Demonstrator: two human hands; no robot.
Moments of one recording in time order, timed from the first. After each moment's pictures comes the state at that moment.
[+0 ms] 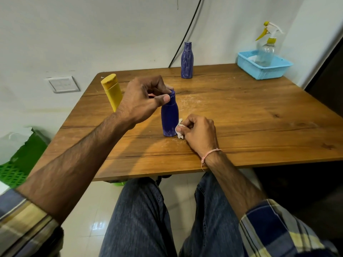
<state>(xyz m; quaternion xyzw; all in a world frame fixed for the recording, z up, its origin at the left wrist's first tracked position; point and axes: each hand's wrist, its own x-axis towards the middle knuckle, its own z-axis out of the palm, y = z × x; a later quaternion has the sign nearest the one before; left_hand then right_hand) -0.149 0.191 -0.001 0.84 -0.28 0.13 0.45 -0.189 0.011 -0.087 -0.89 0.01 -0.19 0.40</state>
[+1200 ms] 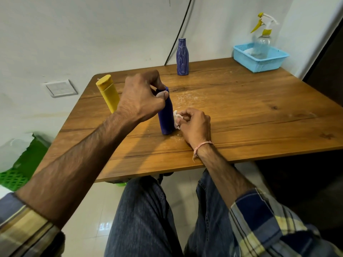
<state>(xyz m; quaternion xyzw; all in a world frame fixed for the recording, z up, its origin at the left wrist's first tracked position) -0.163 0.170 0.014 0.91 -0.19 0.19 0.31 -0.178 0.023 -0.091 -0.86 0.10 -0.20 0.46</state>
